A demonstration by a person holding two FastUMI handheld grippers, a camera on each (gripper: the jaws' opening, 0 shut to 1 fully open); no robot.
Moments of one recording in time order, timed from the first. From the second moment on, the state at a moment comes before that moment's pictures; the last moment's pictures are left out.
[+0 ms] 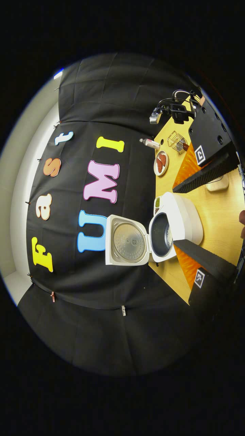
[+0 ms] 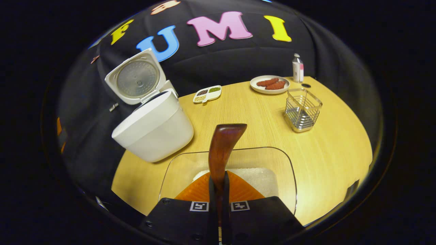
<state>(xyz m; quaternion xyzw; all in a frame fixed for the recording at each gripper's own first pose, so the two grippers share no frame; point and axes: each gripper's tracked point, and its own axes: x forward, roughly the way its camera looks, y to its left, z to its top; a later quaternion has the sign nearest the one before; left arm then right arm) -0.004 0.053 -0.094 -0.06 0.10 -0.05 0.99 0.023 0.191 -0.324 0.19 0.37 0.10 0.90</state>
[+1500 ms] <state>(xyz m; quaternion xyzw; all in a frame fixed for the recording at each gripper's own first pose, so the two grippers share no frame) 0.006 0.046 -0.098 -0.07 0.10 -0.05 0.99 0.136 0.194 -0.044 0.45 0.19 0.15 0.86</state>
